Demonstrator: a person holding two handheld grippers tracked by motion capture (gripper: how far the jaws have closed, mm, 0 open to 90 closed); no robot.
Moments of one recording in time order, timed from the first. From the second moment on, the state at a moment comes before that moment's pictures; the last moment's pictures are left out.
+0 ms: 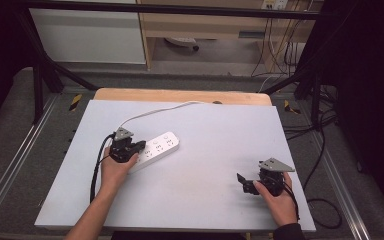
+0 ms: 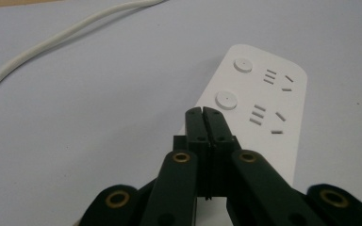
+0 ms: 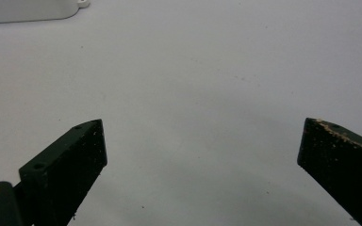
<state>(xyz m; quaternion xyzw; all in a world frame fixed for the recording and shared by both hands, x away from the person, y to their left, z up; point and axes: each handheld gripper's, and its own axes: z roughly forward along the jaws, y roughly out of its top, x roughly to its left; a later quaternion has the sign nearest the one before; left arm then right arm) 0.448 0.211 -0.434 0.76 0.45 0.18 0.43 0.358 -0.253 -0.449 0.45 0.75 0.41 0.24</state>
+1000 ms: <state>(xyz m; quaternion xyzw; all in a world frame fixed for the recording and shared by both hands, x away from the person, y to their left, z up) 0.447 0.209 -0.437 0.77 0.45 0.18 0.42 0.357 -0.253 -0.448 0.45 0.75 0.41 0.24</state>
